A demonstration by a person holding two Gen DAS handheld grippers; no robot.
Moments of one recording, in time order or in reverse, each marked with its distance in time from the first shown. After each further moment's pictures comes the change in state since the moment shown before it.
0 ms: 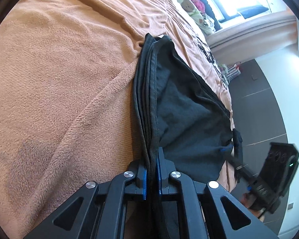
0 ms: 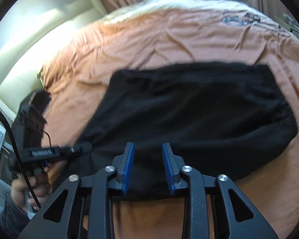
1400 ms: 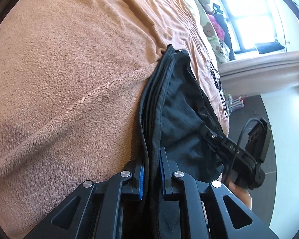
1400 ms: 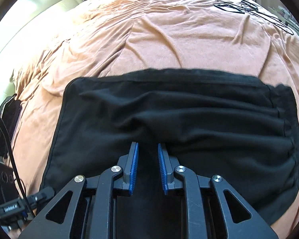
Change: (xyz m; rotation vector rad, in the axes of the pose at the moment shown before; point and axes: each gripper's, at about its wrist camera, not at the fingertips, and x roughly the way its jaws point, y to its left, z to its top) left arm -0.016 0.009 -0.034 -0.250 -0.124 -0.020; right arm 0.098 -0.024 0.096 0.072 0.081 -0.140
